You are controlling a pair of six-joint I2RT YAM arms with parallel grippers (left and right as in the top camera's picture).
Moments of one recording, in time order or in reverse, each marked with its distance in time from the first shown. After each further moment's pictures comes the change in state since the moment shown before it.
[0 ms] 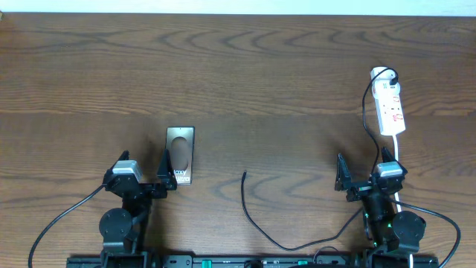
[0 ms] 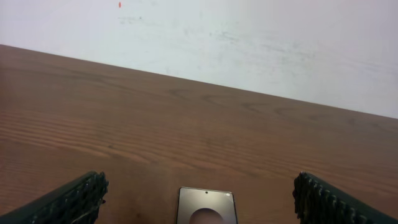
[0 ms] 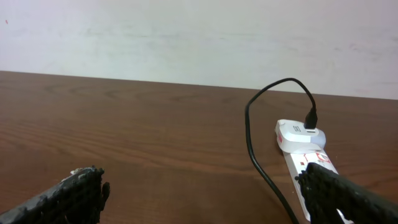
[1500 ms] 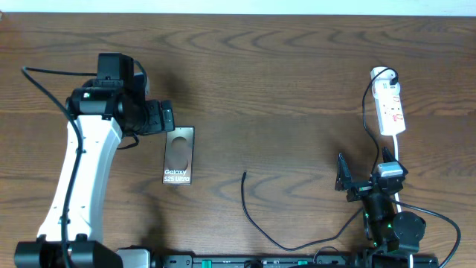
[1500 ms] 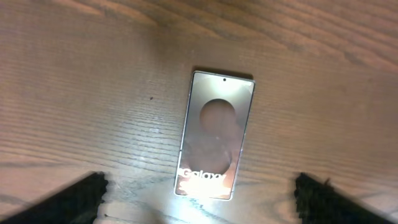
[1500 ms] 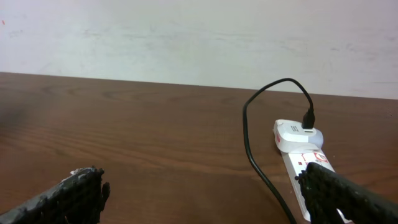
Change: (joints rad) left arm 0.000 1.477 1.298 -1.000 0.024 0.047; right arm 0.000 -0.004 0.000 -0.002 0.007 0.000
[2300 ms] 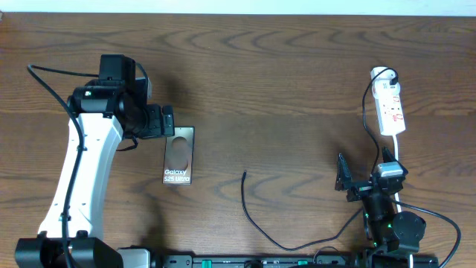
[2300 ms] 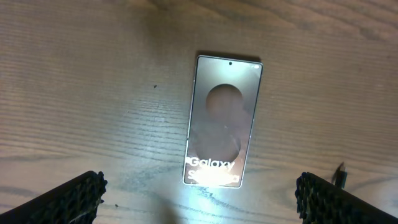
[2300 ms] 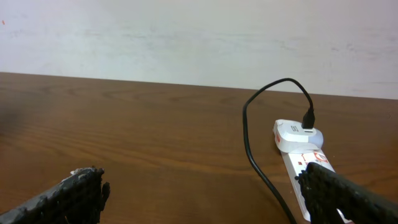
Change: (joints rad) left arm -0.001 0.008 0.000 -0.042 -0.009 0.048; right arm 0.000 0.000 0.000 0.000 0.000 0.000
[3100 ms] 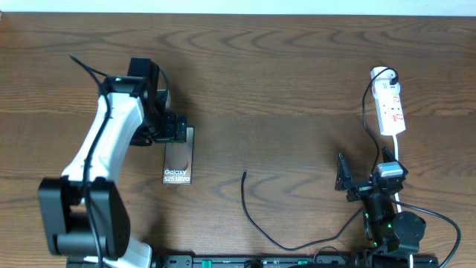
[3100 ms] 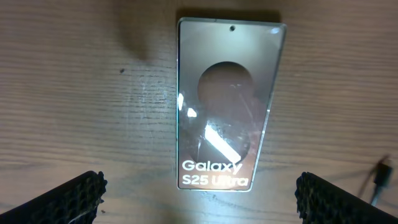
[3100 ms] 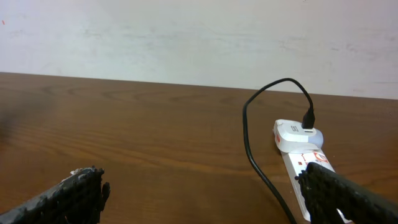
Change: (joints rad) left arm -0.060 0.229 -0.014 0.008 -0.011 0.022; right arm 0.000 0.000 0.000 0.000 0.000 0.000
